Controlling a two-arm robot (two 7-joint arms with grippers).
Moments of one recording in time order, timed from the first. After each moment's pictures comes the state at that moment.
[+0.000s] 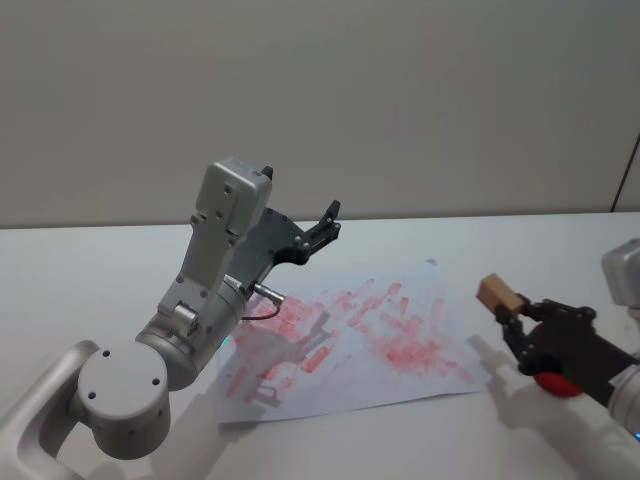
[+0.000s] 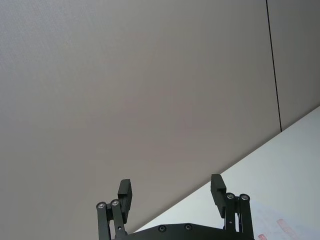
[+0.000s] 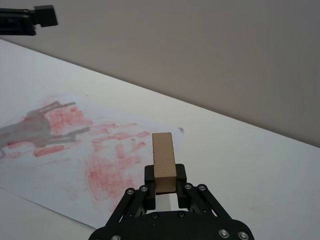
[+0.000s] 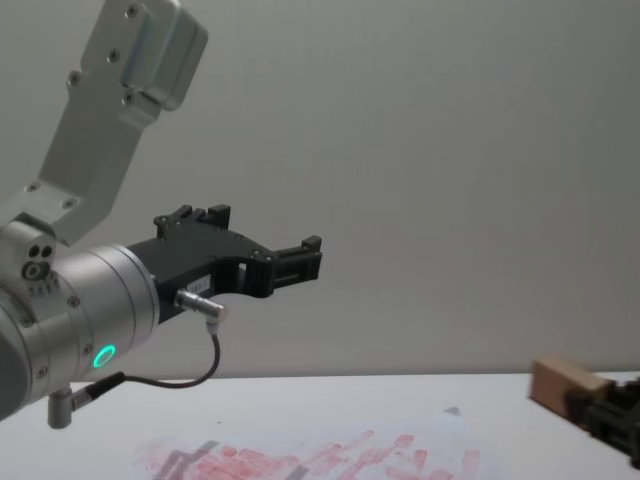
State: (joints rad) left arm -0.24 0.38 0.45 -1.63 -0.20 0.01 -0.01; right arm -0.06 0.41 -0.21 -1.76 0.21 0.22 0.29
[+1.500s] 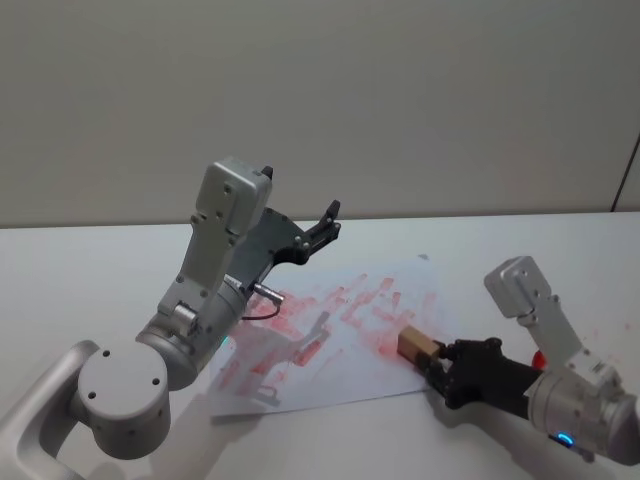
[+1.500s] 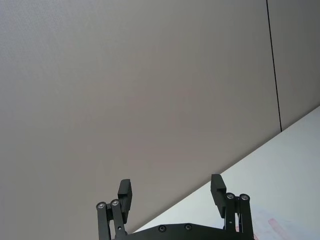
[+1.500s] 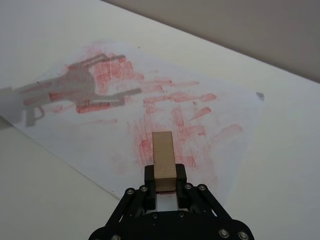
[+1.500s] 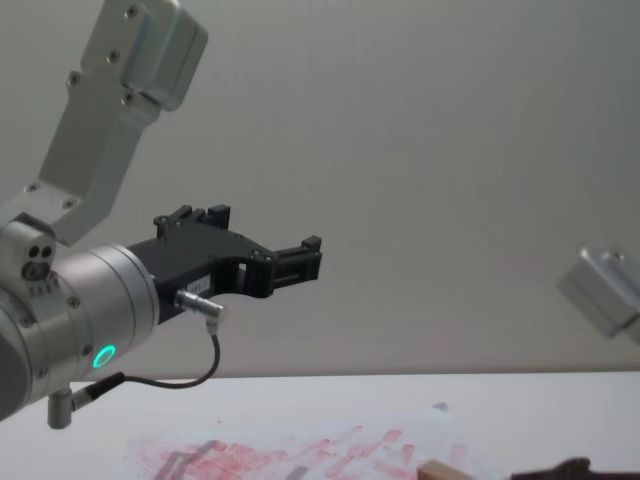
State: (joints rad) left arm -0.24 0.38 0.45 -1.63 -0.20 0.01 -0.01; right arm 0.11 0.29 -0.31 -1.54 0.08 0.35 0.52
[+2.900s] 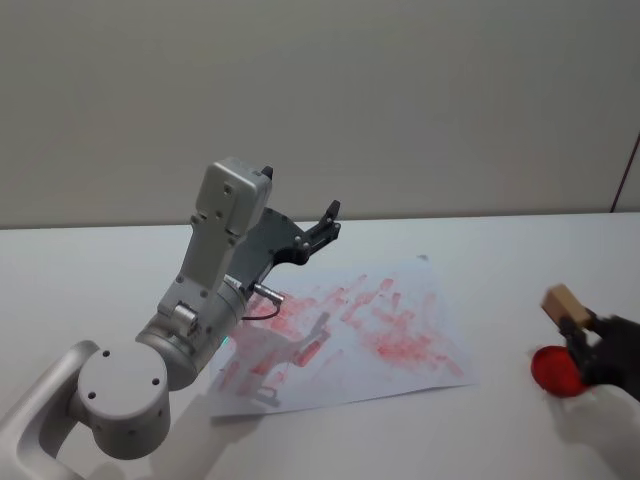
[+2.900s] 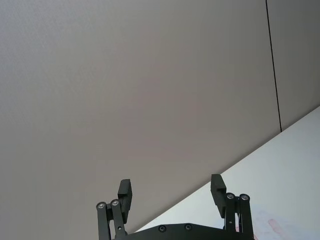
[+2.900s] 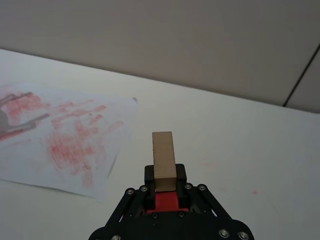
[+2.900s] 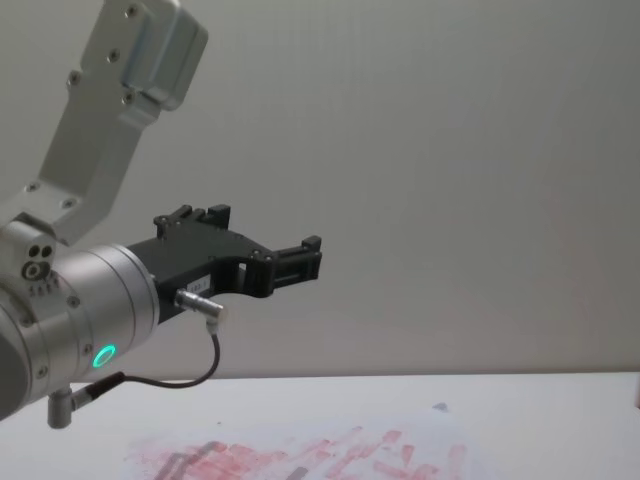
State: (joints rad) left arm -0.24 0.38 0.45 -1.63 -0.20 0.01 -0.01; right arm -0.17 0.51 -0.14 -1.89 0.38 0.33 0.12
